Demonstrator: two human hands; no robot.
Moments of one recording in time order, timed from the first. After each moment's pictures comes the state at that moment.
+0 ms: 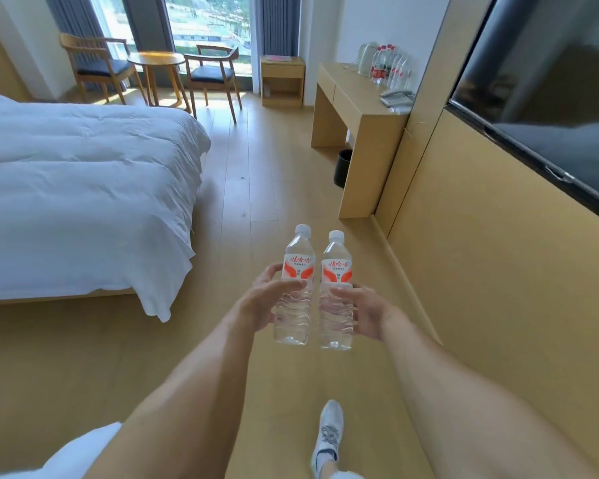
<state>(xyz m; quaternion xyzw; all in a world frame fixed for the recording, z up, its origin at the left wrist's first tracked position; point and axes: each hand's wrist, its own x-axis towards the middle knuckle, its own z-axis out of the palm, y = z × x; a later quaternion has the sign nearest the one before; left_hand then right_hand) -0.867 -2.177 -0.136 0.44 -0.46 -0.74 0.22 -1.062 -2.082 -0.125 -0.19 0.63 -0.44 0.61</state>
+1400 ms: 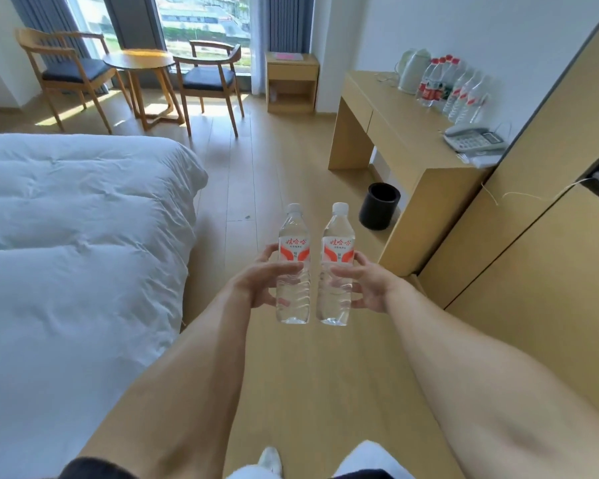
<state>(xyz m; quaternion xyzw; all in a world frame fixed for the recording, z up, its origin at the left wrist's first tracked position) -0.980 -2.834 -0.116 0.44 -0.46 -0.75 0.17 -1.191 -2.738 -0.098 -0.23 0.64 -0.41 0.60</state>
